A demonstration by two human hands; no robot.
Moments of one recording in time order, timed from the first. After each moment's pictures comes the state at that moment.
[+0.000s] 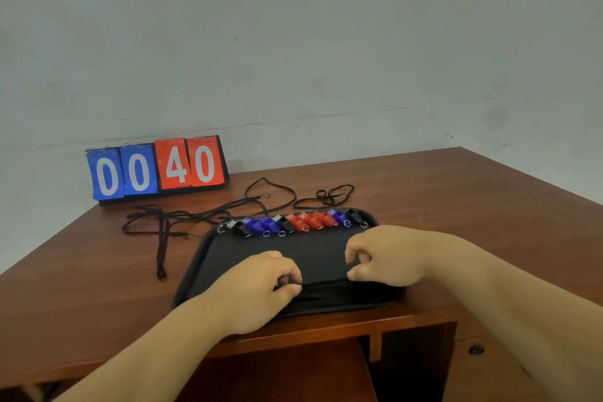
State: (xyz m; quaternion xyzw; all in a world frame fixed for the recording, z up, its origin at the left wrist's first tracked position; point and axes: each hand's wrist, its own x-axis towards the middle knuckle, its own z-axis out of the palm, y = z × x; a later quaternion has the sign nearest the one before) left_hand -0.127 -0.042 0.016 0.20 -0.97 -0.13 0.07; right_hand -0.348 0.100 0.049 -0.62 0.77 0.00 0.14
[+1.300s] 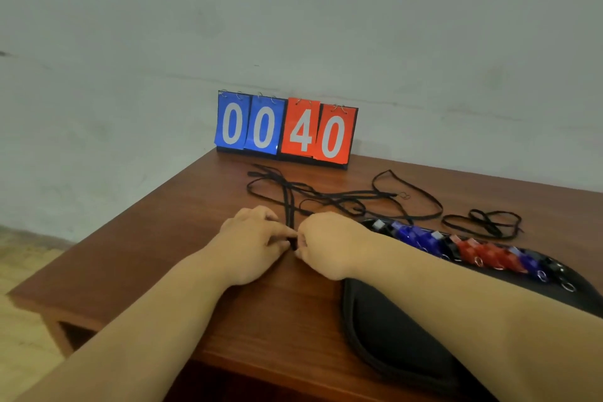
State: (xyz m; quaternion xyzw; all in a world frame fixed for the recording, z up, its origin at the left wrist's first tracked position) left_hand 0.024 -0.251 -0.009 0.39 -0.91 -0.13 0.10; right_hand -0.133 -0.177 0.031 -0.72 0.69 0.04 0.06
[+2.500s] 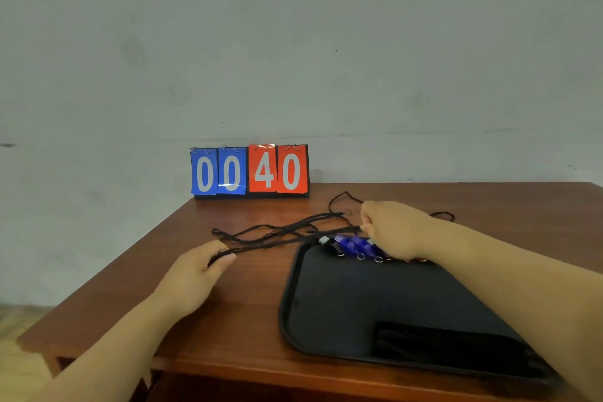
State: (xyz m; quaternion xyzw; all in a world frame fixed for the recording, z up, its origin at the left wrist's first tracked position) left_hand 0.039 -0.206 0.010 0.45 -0.84 -0.18 0.26; right_hand -0.284 -0.058 0.087 -0.64 0.77 -0.05 0.01
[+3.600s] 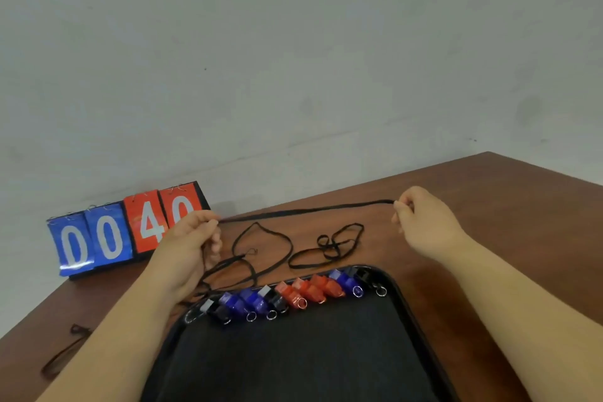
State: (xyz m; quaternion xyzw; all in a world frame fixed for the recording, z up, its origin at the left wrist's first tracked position) left_hand -0.215 -0.220 0.068 0.29 -0.65 -0.59 0.38; right_hand -0.508 0.008 0.025 -0.33 0.82 -0.47 0.01
